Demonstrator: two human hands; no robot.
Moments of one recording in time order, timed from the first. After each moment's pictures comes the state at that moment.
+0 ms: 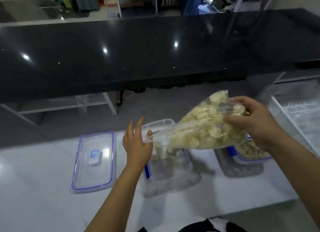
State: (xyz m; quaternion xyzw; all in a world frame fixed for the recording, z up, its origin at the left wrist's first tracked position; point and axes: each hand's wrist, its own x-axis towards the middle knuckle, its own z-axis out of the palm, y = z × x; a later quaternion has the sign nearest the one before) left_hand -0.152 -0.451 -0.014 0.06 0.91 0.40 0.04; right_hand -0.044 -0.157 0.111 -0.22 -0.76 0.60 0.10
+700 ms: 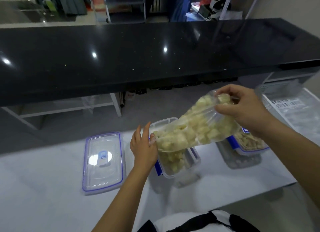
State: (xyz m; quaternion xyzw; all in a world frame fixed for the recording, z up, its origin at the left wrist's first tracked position) left_hand -0.149 -0.475 -0.018 0.08 0.90 0.42 0.08; right_hand -0.062 -0.228 0.158 -0.16 -0.84 0.50 0.15
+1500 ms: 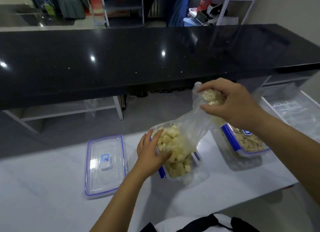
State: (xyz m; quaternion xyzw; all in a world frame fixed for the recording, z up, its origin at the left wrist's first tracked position) left_hand -0.145 -0.499 0.001 0.24 0.86 0.41 0.21; right_hand -0.078 -0.273 0.192 -0.04 -0.93 0.34 0.15
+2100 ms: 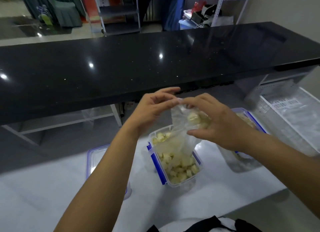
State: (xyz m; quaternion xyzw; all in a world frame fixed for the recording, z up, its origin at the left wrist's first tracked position) left_hand -0.223 -0.457 0.139 0.34 0.62 0.65 0.26; right_hand -0.067 -0.292 0.176 0.05 -0.95 0.28 0.11
